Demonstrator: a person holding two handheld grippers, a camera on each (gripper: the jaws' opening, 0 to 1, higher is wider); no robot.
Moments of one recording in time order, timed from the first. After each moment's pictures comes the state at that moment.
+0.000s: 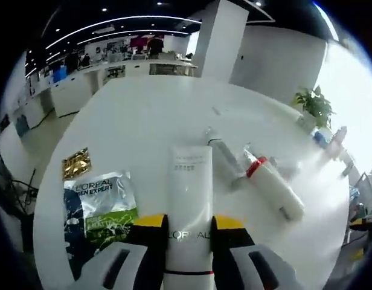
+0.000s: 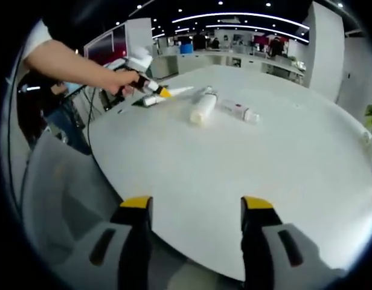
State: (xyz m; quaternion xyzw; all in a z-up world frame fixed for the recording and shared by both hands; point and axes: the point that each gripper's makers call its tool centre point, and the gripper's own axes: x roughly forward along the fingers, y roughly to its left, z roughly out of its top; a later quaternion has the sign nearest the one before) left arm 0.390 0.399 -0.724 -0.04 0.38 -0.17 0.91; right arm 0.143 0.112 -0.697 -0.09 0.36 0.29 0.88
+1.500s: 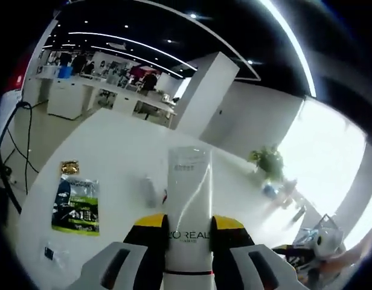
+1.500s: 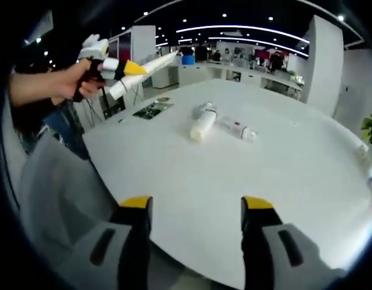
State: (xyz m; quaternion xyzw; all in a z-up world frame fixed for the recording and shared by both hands) left arm 0.271 0.351 -0.577 -0.20 0.23 -0.24 0.92; right arm 0.149 0.119 -0.672 -0.10 0.31 0.28 0.90
